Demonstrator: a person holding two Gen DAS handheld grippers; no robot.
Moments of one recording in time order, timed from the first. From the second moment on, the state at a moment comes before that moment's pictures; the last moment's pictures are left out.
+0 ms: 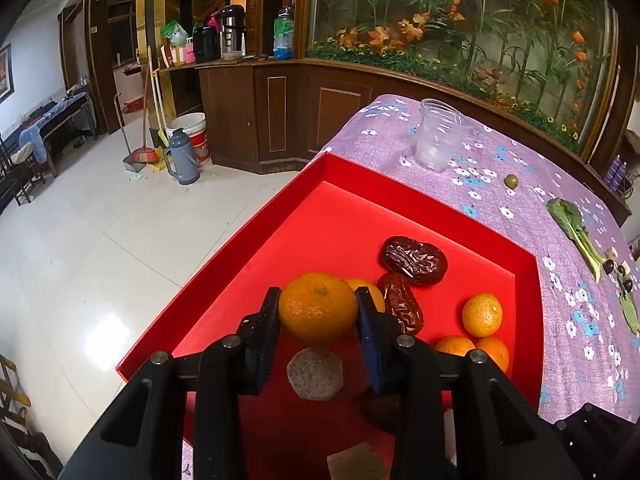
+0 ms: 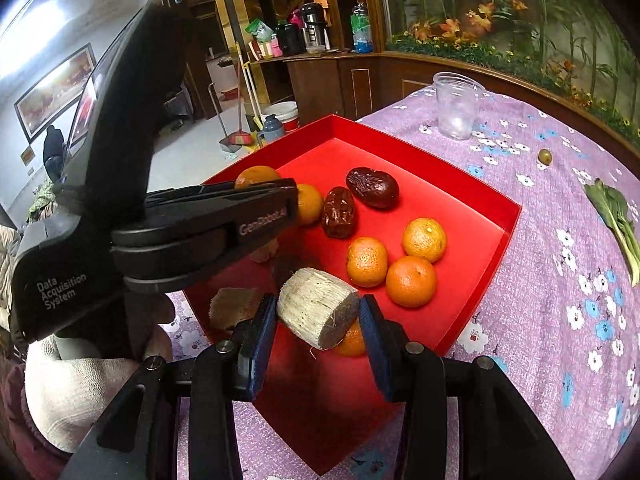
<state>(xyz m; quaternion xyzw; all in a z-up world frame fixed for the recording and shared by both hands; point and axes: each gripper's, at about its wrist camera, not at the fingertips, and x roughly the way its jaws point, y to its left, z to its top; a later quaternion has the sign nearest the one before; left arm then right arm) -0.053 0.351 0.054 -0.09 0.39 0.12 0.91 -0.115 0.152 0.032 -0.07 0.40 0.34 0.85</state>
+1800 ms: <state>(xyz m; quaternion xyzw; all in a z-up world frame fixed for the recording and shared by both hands) -0.044 0.354 0.069 -0.10 0.36 0.10 0.92 -0.134 0.158 0.031 -0.10 0.36 0.36 0.86</state>
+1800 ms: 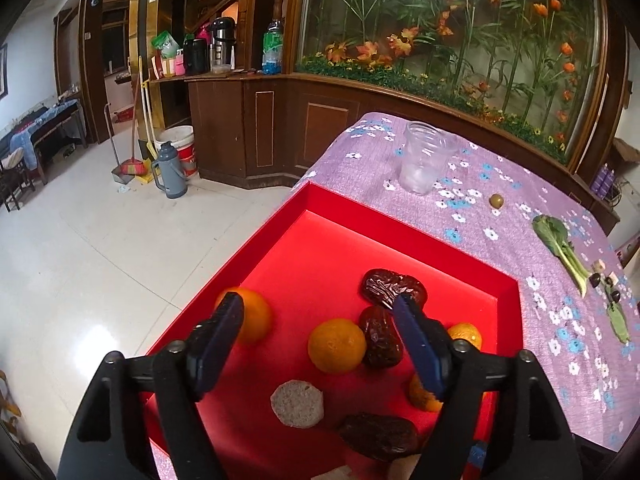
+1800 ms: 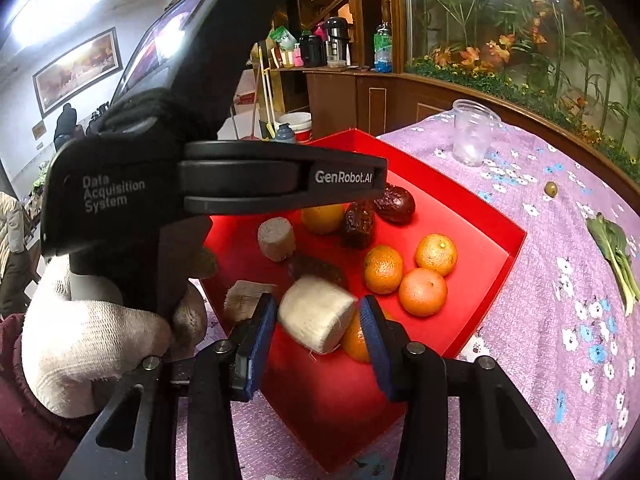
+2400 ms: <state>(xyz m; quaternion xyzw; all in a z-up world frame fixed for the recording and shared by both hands) -0.090 0.336 0.096 -0.10 0.35 0.11 0.93 -0.163 0.128 0.047 -0.09 0.34 0.33 0.88</state>
